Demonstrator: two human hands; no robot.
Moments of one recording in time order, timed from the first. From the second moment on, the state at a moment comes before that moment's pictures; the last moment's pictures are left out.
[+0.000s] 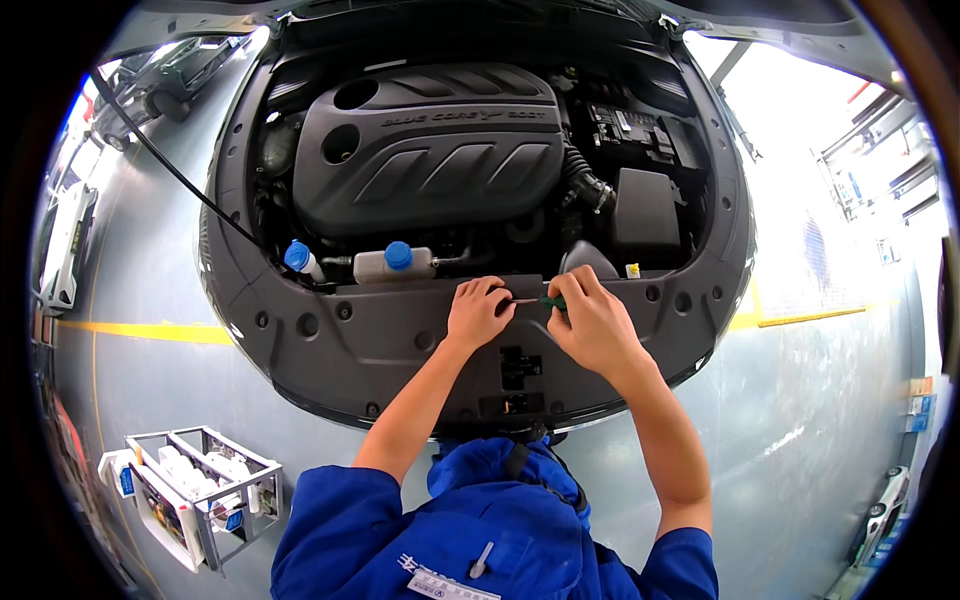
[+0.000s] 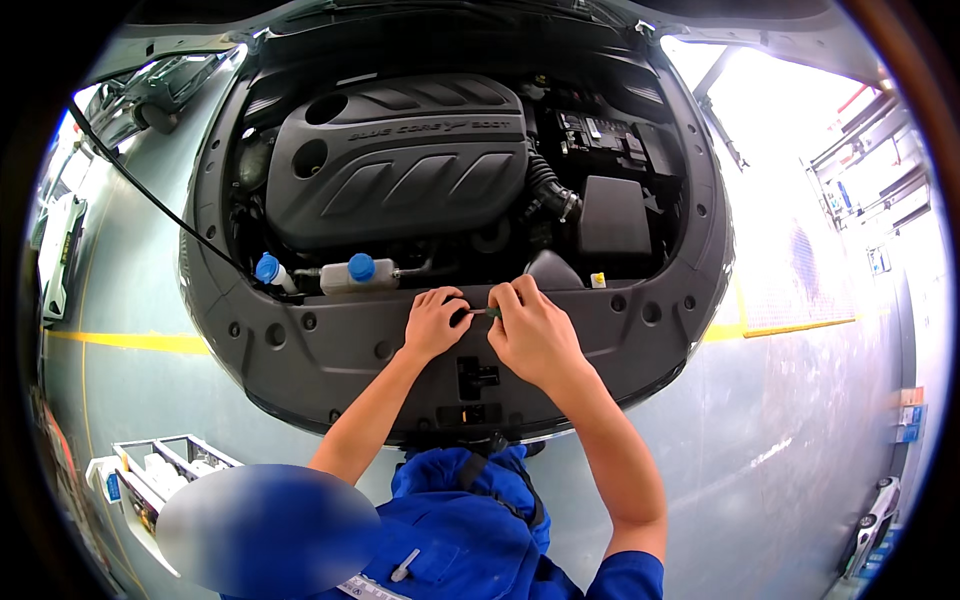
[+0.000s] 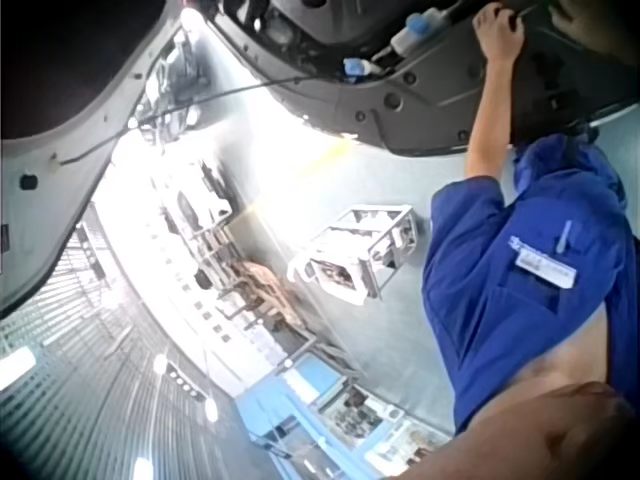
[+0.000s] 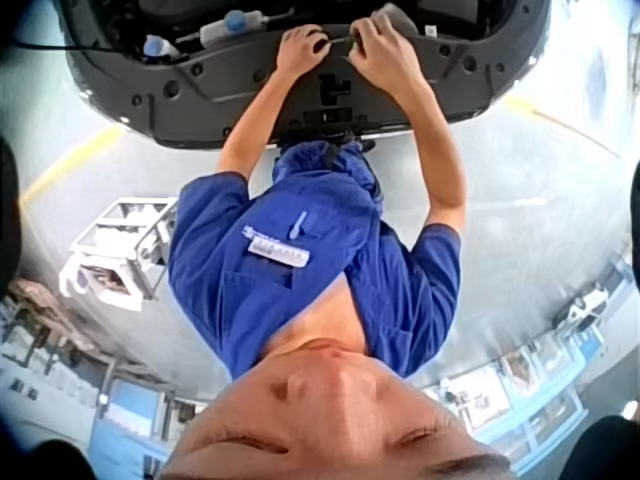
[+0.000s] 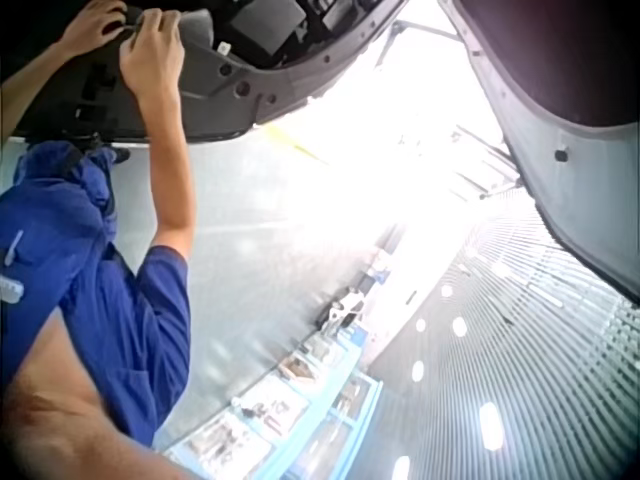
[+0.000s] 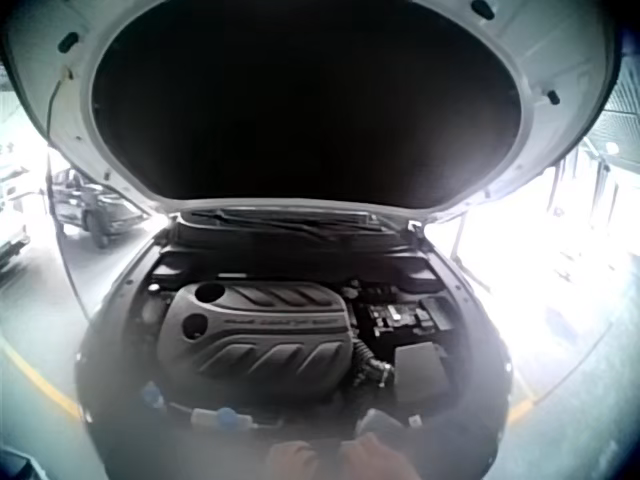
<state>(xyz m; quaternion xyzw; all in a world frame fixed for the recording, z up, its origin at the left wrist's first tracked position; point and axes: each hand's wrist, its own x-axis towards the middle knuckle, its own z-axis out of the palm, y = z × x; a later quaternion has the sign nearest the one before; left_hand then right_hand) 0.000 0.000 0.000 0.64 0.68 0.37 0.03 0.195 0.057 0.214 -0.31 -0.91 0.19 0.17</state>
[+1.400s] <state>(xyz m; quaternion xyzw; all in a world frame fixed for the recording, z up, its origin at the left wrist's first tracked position) 0.005 0.002 0.015 0.65 0.67 0.36 0.01 0.160 0.072 0.247 -0.24 -0.97 0.00 -0.02</state>
